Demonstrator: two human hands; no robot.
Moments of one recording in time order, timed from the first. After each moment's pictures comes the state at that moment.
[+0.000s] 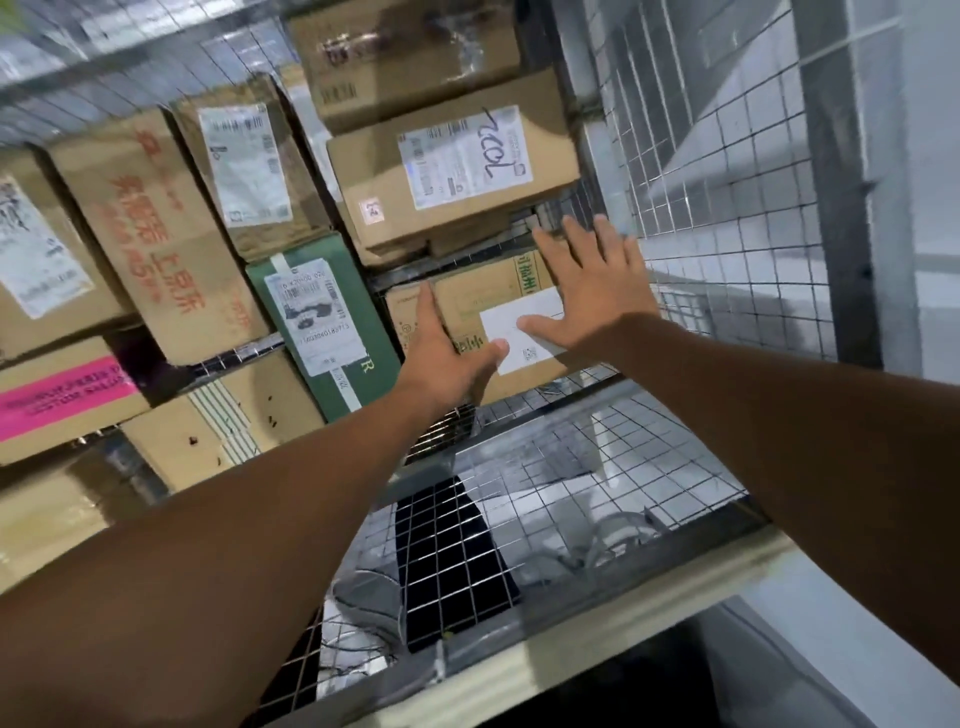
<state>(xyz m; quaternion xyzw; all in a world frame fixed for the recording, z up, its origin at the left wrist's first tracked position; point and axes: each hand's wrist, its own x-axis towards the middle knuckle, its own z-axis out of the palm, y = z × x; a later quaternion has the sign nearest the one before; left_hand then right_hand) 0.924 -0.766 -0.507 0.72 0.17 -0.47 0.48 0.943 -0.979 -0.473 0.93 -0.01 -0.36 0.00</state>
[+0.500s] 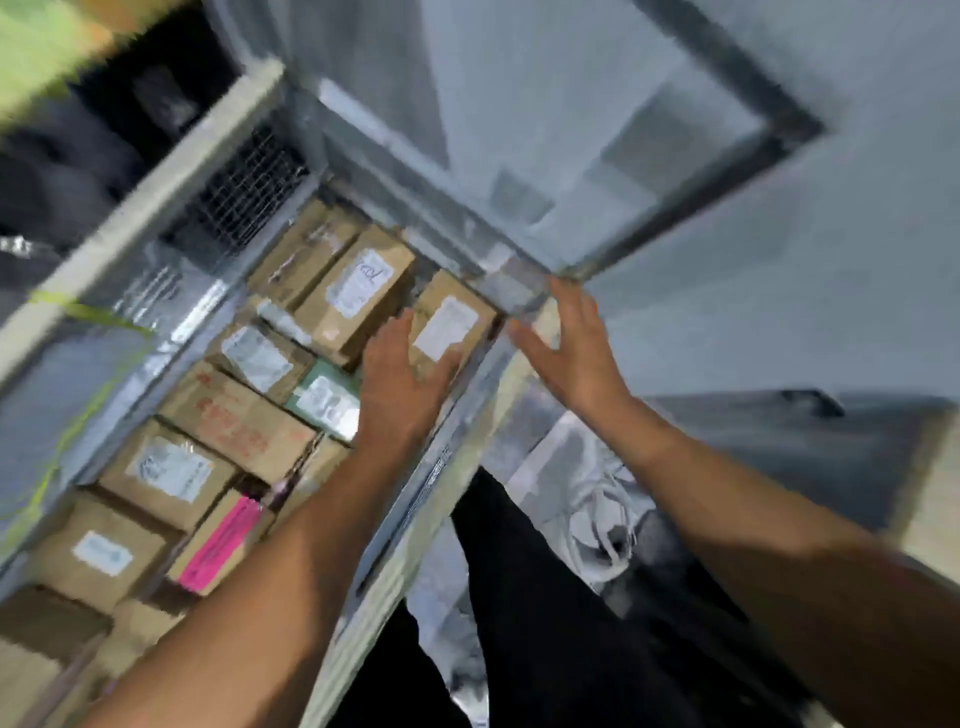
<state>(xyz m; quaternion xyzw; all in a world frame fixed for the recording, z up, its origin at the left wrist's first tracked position) 0.924 -0.705 -0.186 0.82 -0.20 -0.37 0.39 0.800 -0.862 -0.141 0.81 -0.49 -0.02 -0.33</state>
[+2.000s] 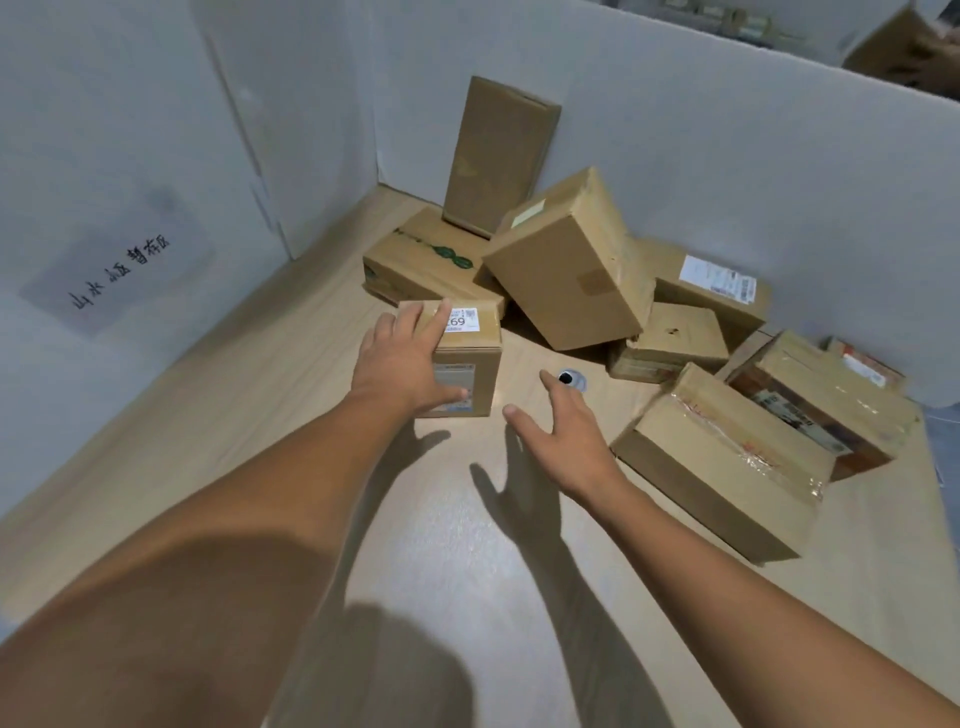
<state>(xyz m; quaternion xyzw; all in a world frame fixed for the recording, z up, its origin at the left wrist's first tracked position) -0.018 -0.856 0.027 0.19 -0.98 -0.10 -0.03 -0.045 -0.626 0.008 0.16 -0.90 0.36 -0.17</state>
